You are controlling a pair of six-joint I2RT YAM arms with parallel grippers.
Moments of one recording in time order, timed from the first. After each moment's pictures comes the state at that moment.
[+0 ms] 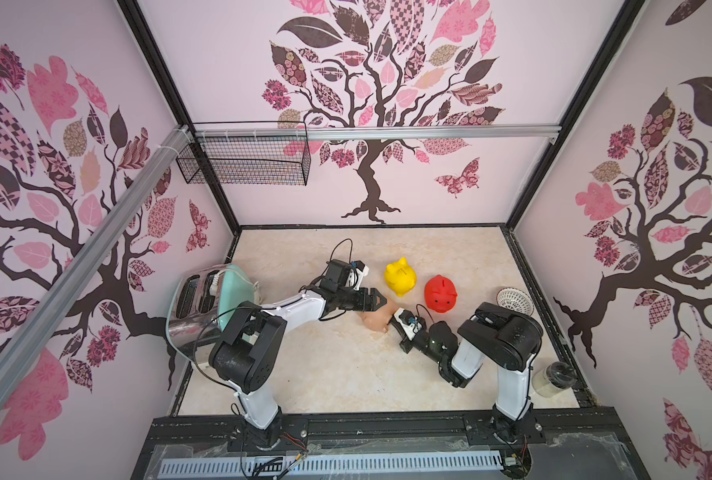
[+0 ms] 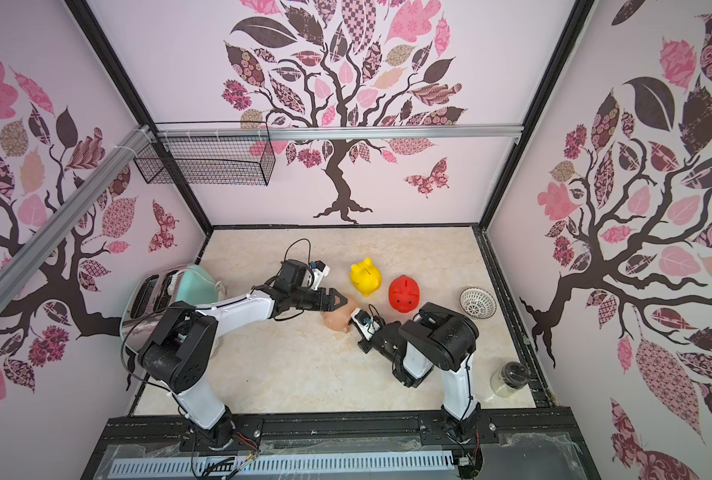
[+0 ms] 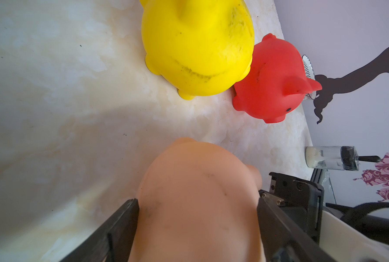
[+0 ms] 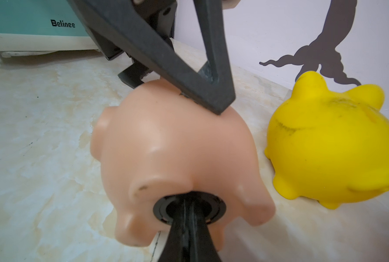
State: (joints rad) left arm -0.50 1.75 1.01 -0.09 0.53 -0.41; right arm 0.72 1.94 0.30 1.46 -0.06 -0.19
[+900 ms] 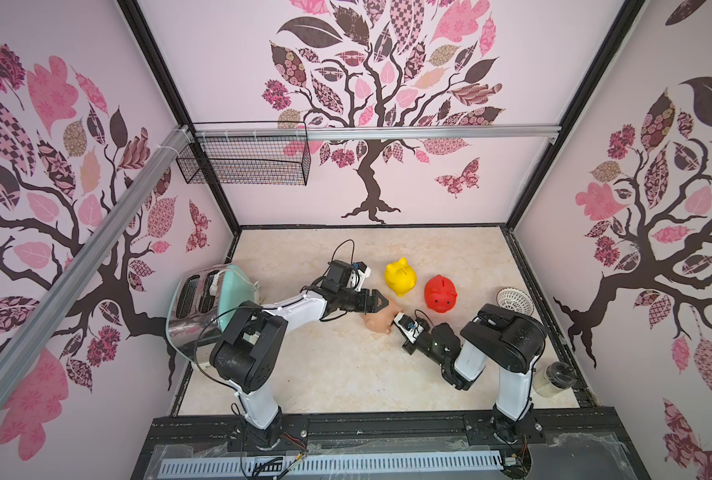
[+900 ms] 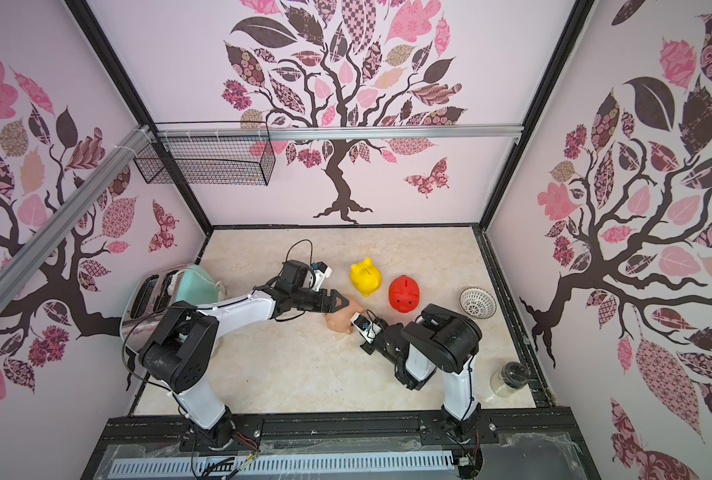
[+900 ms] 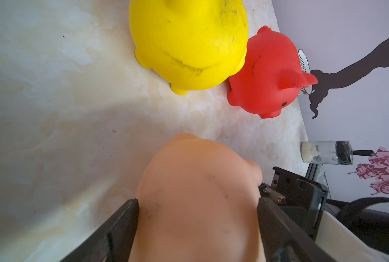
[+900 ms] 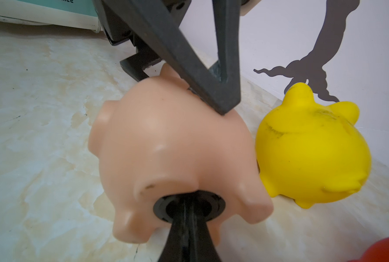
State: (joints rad) left arm -0.50 1.75 1.01 -0.09 0.55 -0.41; right arm 0.73 1.92 0.26 1.47 -0.03 -0.30
